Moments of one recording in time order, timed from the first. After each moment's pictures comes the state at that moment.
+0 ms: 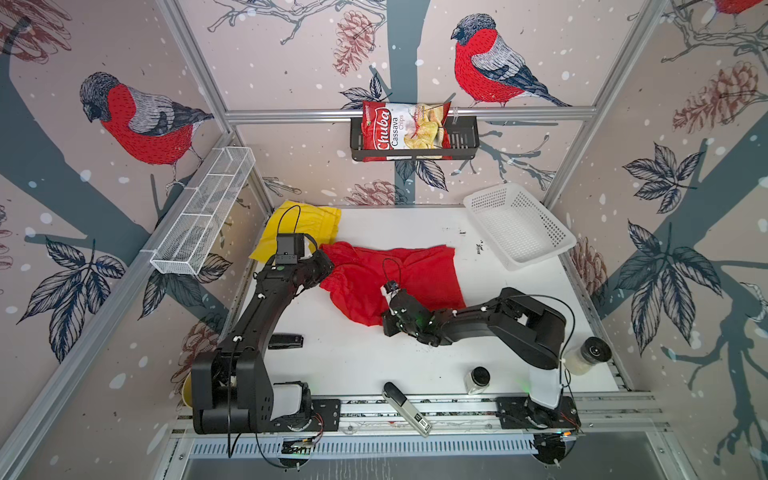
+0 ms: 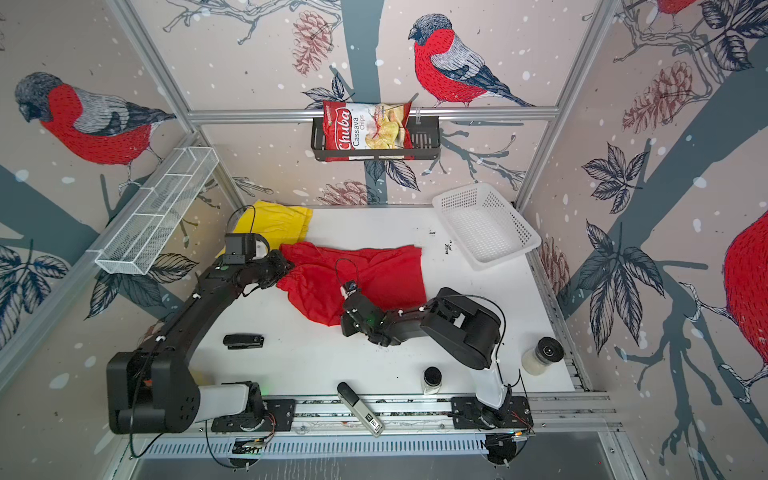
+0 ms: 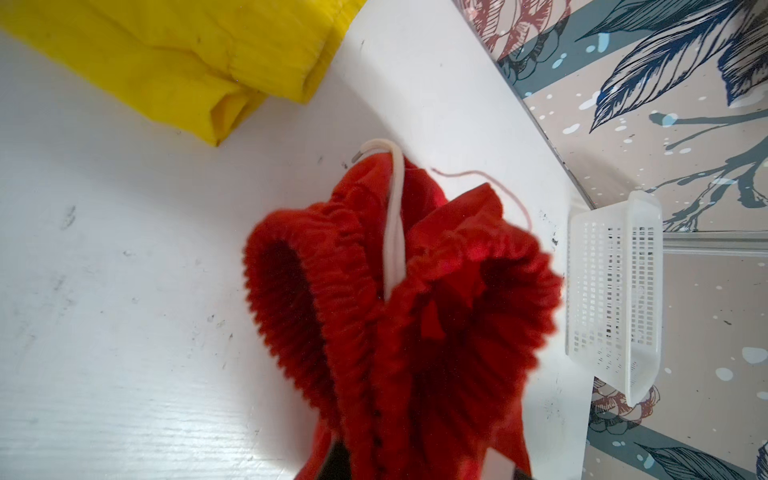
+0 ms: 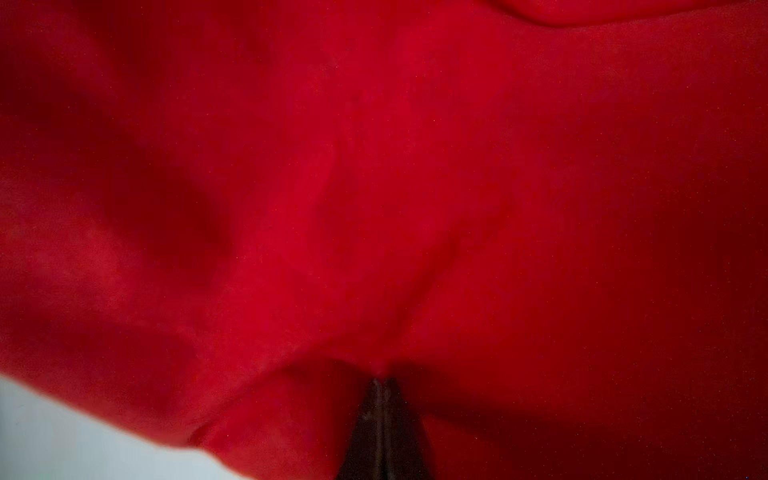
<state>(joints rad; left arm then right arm) 0.00 1.32 1.00 -0.51 0.35 -0.65 1.12 1.97 0.97 0.30 0.06 0.50</state>
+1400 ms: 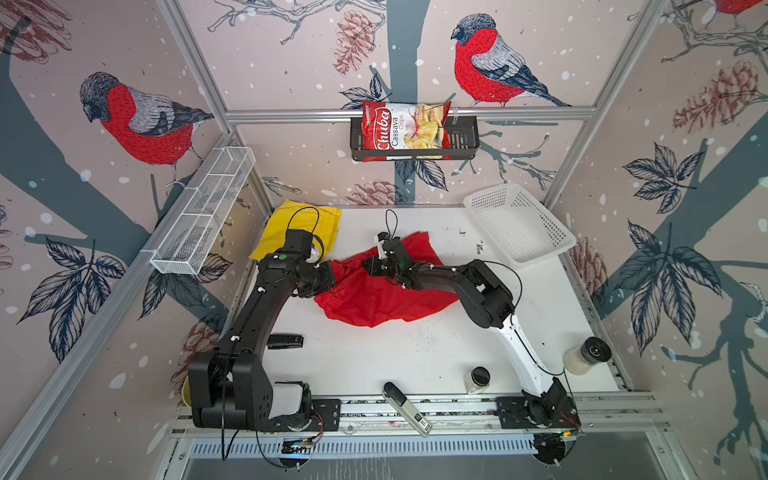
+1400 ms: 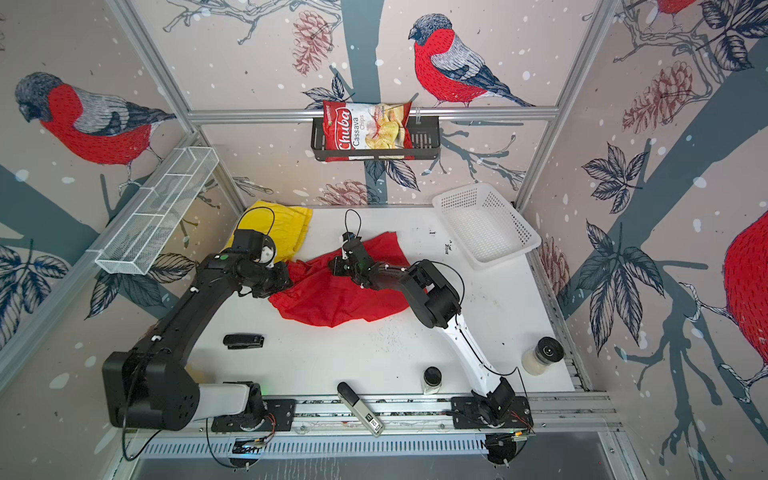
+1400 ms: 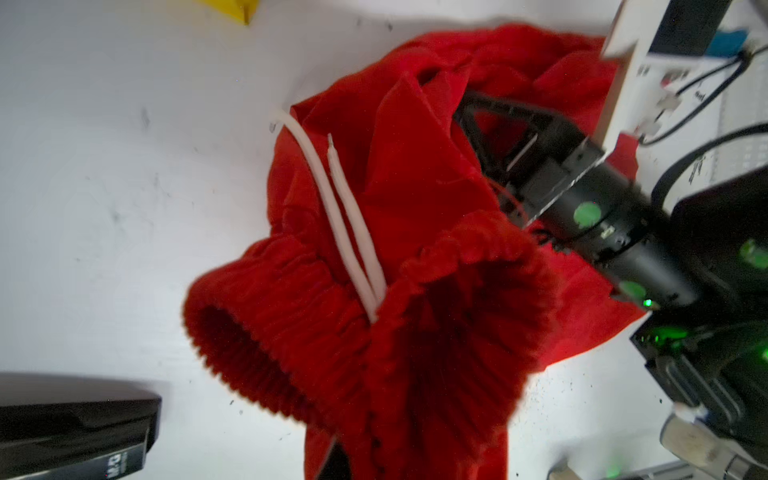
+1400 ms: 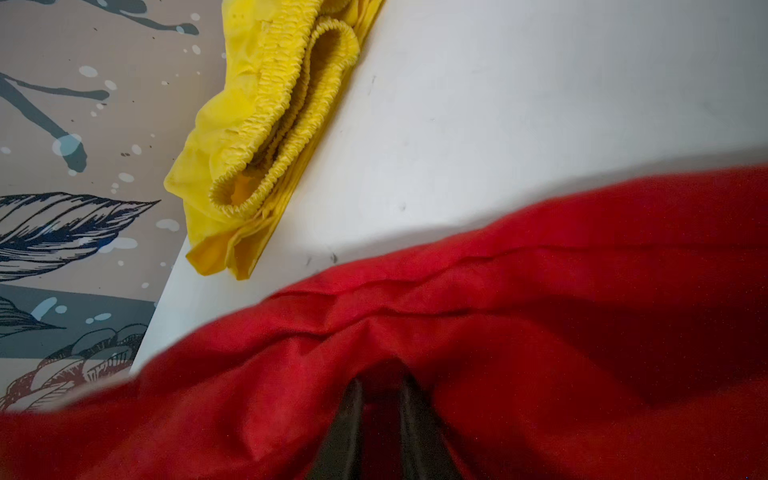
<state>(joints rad) -0.07 1.35 1.17 -0.95 0.23 -0.40 0.81 2.41 1.64 0.24 -0.23 0.65</state>
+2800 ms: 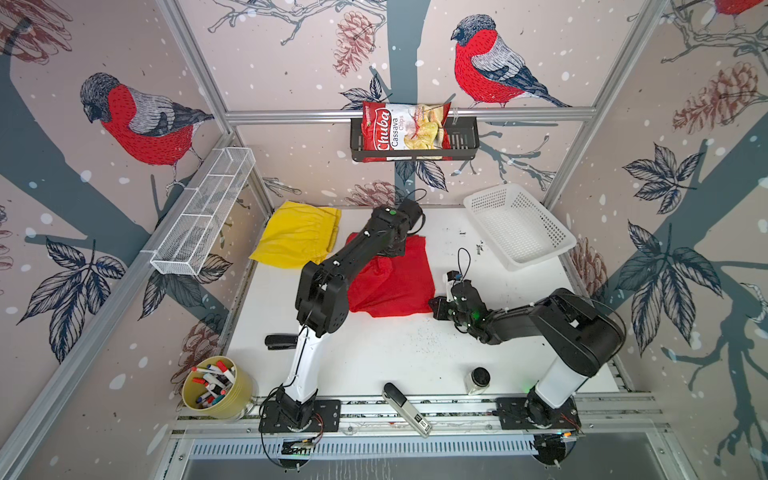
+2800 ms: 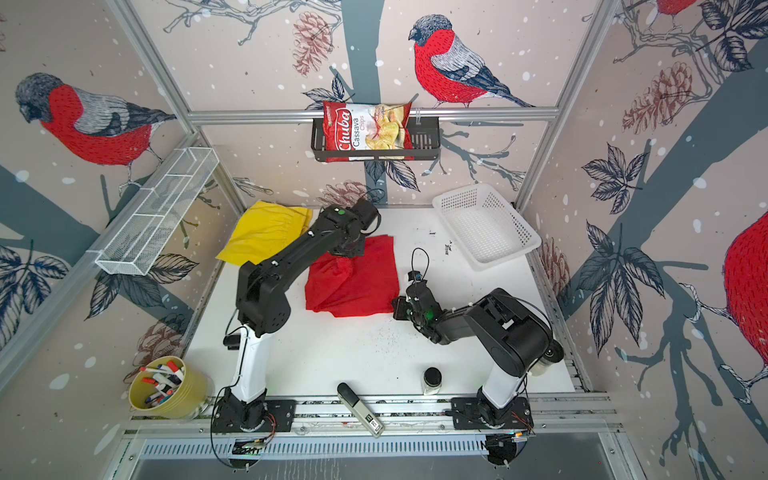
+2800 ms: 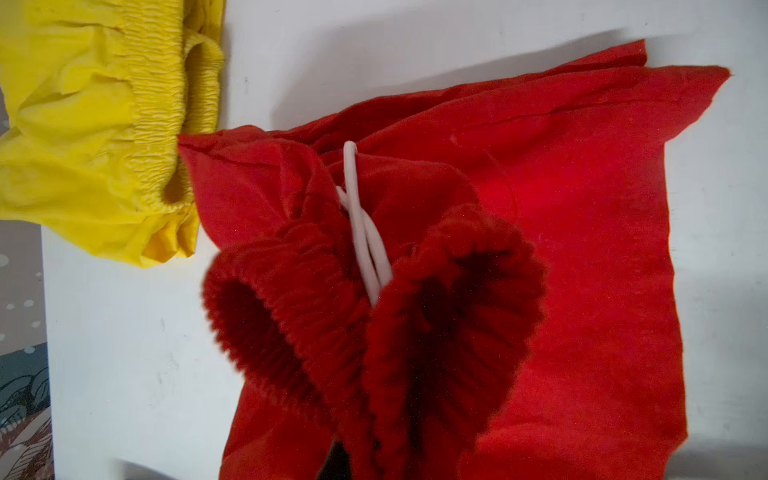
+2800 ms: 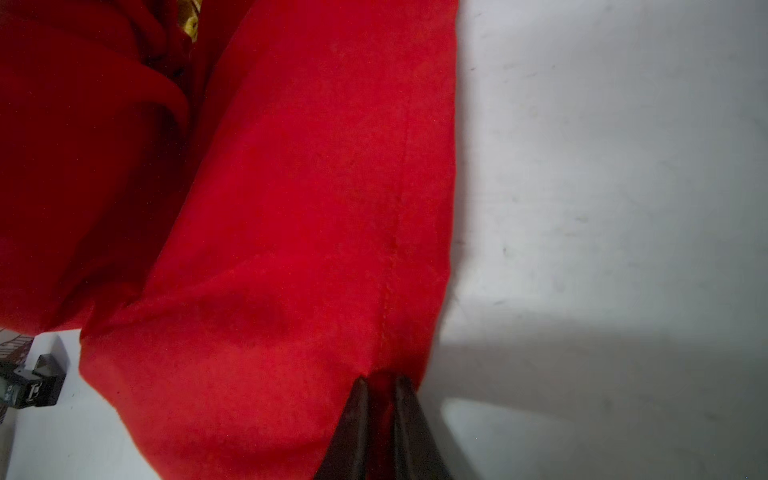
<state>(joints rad) -0.62 2.22 2.14 -1.27 -0.39 -0.55 0.71 1.69 0.49 0.55 -0.09 0.64</state>
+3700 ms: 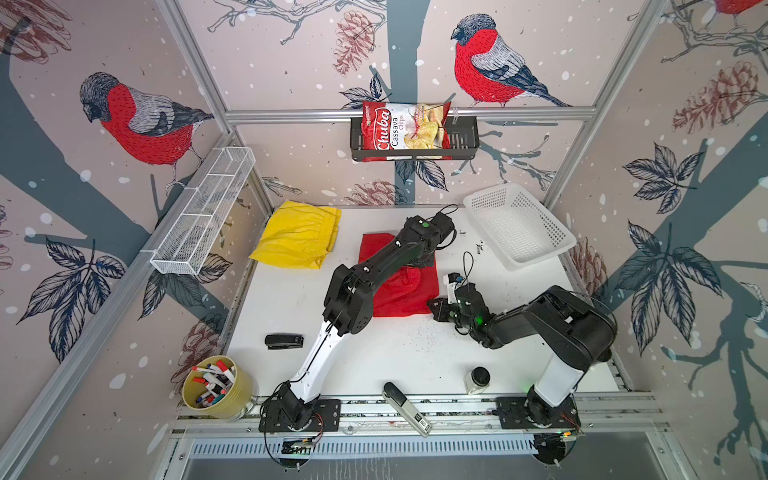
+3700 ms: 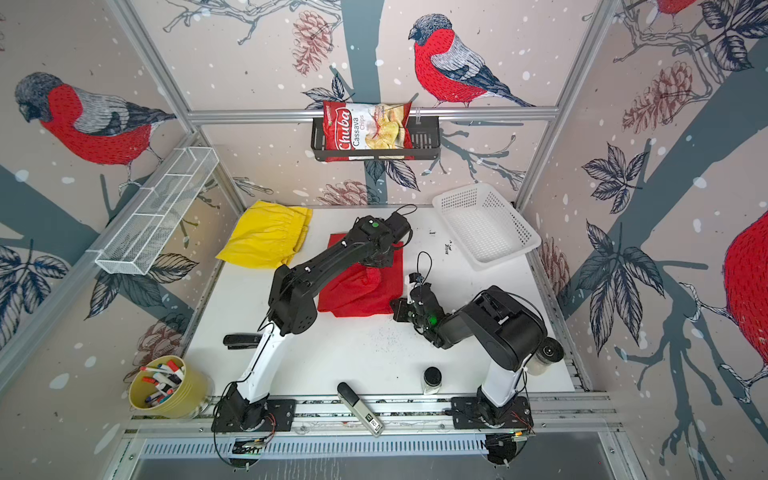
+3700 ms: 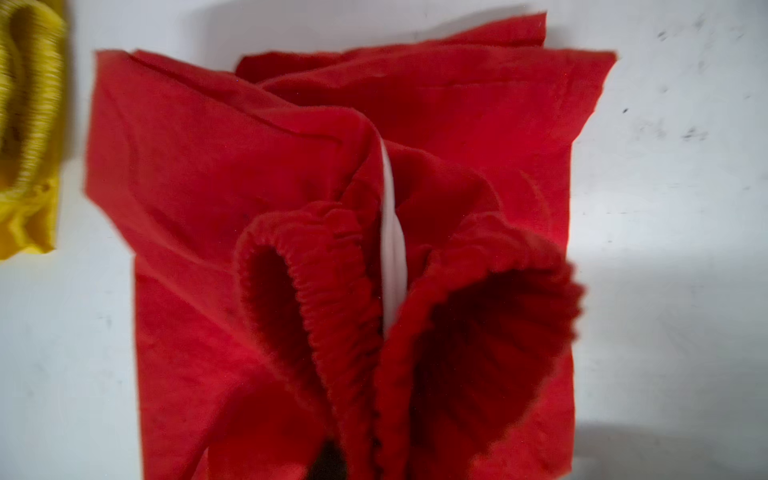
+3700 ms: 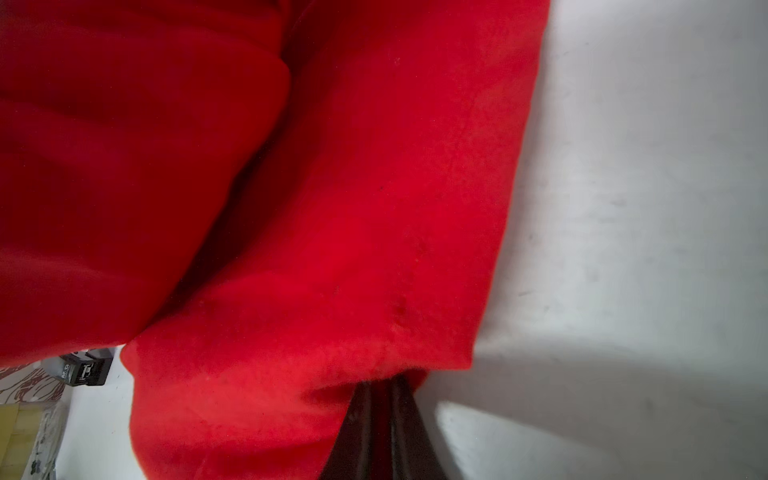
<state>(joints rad) -0.76 2.39 2.30 -1.28 -0.34 -0.67 0.70 1.75 0.44 0.70 -0.15 0.66</state>
